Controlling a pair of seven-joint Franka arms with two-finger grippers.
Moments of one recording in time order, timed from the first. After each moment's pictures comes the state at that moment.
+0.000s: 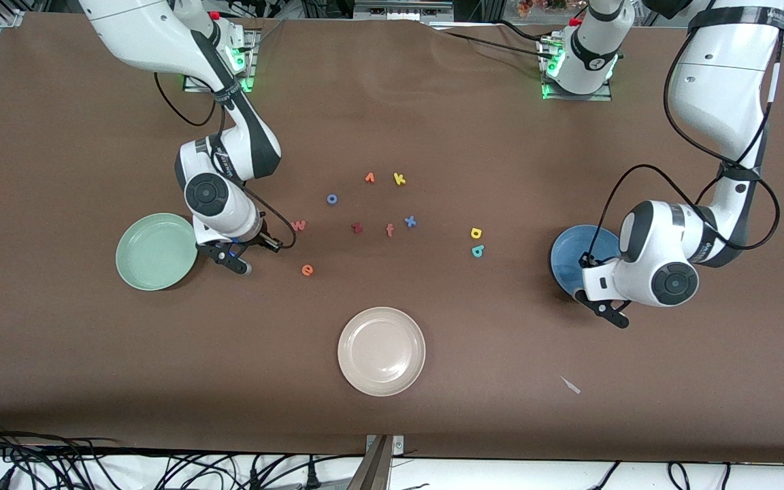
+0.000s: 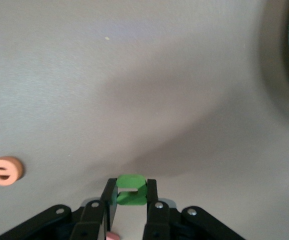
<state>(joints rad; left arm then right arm) -0.04 0.69 -0.06 -1.63 0.08 1.99 0.44 0.39 0.49 -0.02 -1.95 0.00 2.33 0.84</state>
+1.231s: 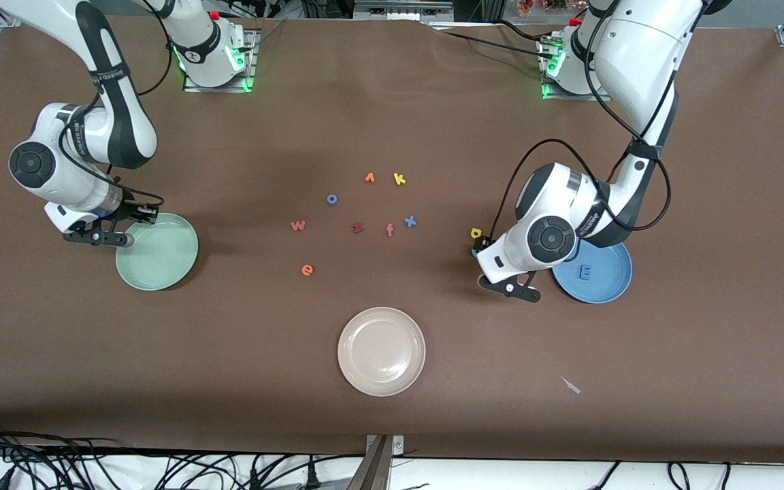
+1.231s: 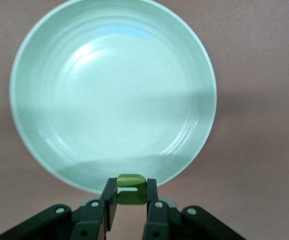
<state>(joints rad) -0.30 0.65 -0.12 -1.61 -0.03 2.03 -0.19 0.34 0.27 -0.42 -2.26 0.01 2.40 -0.02</state>
